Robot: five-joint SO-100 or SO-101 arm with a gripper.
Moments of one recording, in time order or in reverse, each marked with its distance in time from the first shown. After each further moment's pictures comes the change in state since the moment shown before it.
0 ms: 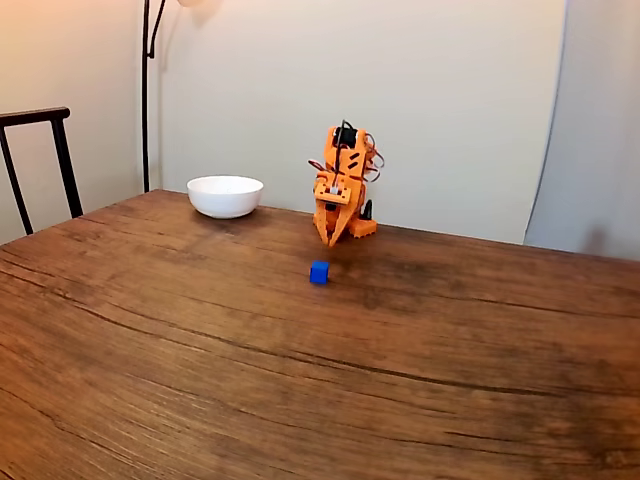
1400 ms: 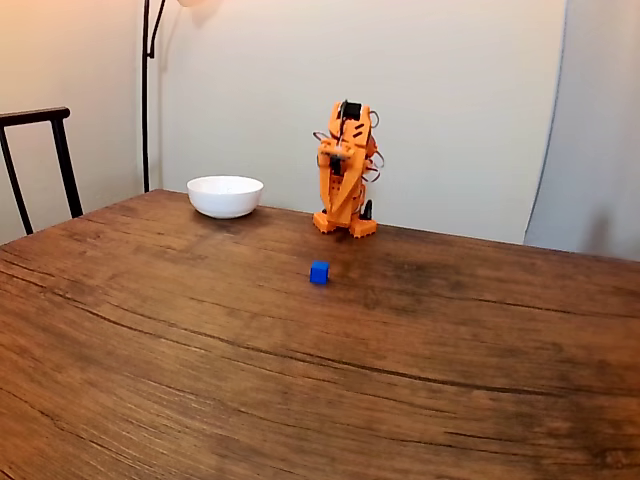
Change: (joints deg) arm -0.3 -0.6 -18.7 7.4 -2.0
